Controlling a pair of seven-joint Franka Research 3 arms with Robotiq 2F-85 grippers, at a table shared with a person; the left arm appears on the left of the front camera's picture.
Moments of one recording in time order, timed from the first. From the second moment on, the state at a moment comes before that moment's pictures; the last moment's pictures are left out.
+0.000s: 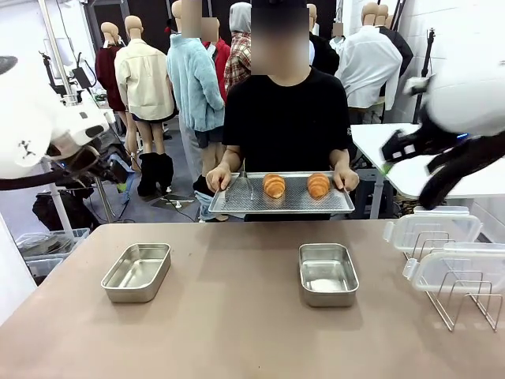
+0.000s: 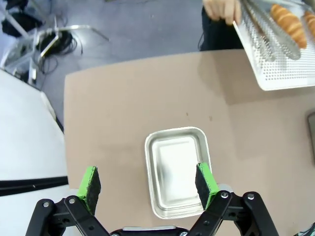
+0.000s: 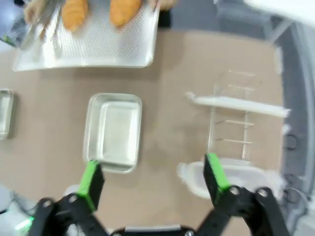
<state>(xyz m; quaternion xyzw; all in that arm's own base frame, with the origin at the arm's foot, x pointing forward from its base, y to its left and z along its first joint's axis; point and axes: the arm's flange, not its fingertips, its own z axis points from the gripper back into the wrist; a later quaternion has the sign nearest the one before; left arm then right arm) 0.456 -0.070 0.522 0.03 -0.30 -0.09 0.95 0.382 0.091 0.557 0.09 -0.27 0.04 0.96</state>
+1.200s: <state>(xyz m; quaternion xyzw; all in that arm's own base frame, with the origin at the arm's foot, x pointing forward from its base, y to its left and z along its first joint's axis) 0.496 -0.052 0.400 0.01 -0.18 -0.06 0.98 0.442 0.137 0.380 0.05 -0.11 -0.02 0.99</state>
